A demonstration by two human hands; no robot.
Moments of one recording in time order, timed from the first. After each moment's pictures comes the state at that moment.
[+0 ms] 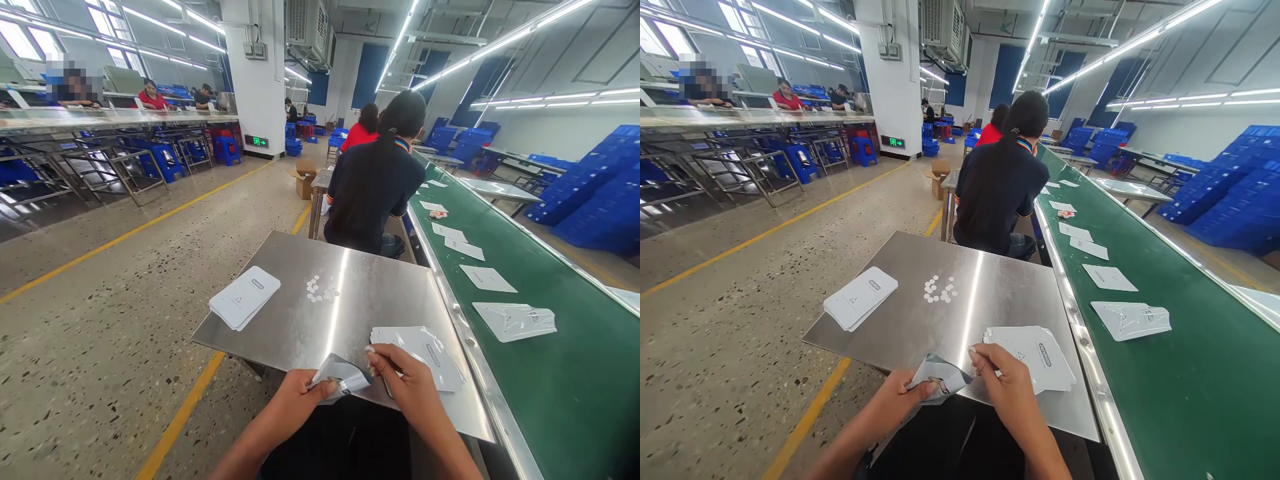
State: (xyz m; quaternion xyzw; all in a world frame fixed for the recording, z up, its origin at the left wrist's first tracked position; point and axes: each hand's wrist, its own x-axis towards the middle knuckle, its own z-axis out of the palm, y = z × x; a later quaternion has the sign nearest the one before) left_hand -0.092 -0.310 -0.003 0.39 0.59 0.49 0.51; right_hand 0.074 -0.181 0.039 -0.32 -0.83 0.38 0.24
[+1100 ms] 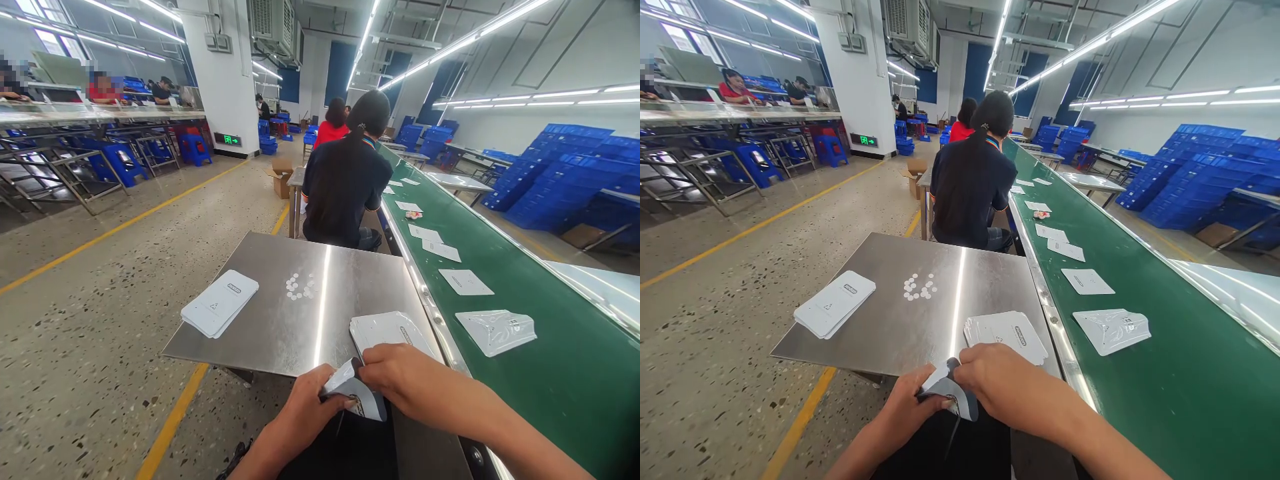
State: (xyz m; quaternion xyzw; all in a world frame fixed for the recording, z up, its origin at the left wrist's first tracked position) left_hand -0.052 -0.294 -0.003 0.51 0.63 0.44 0.39; right_hand 0.090 -0.181 0.134 -0.09 -0.98 0.17 -0.06
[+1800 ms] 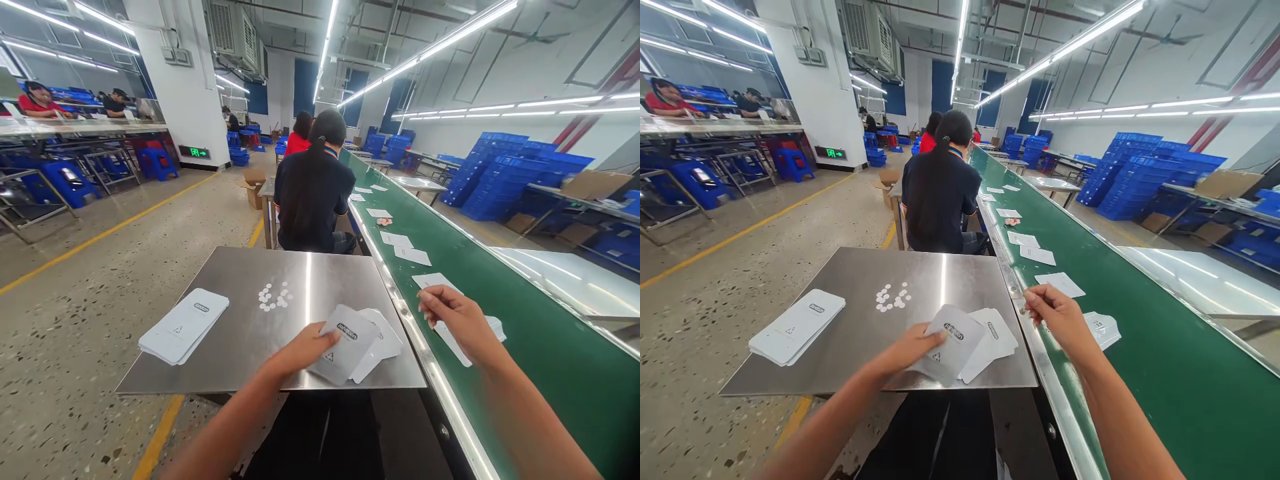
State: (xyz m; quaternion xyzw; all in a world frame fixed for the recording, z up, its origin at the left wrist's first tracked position) left_hand -0.064 -0.207 0.032 0.53 0.49 0.40 0.56; right_hand 0.191 -0.096 0.116 -0.45 -0.71 0.39 0.38
